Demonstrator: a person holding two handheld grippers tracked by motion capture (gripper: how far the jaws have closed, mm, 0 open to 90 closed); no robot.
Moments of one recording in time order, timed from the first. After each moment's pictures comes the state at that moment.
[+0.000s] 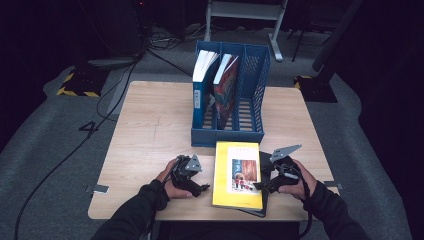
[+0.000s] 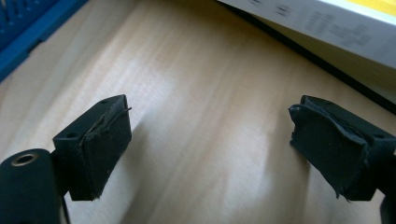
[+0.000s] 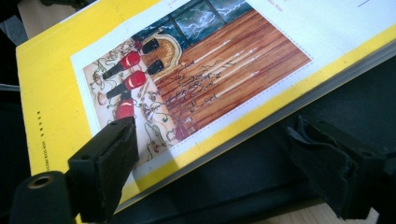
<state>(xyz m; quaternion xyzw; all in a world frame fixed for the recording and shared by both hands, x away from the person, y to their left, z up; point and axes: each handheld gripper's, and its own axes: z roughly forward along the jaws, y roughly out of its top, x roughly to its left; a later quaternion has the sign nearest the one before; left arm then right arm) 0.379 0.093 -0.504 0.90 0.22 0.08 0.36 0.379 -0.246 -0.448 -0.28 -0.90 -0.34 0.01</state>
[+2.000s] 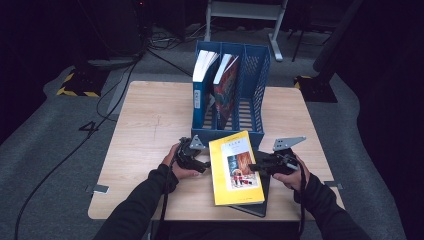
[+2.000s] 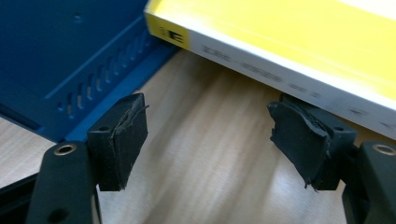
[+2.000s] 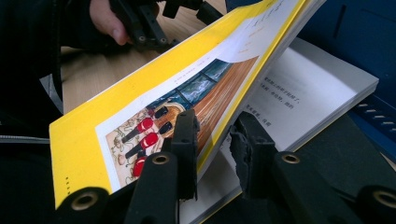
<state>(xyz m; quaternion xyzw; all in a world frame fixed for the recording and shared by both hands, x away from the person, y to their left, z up) 0.433 0.087 -0.496 0.88 0.28 0.10 0.37 0.403 -0.247 -0.443 -0.25 -0.85 -0.46 0.01</state>
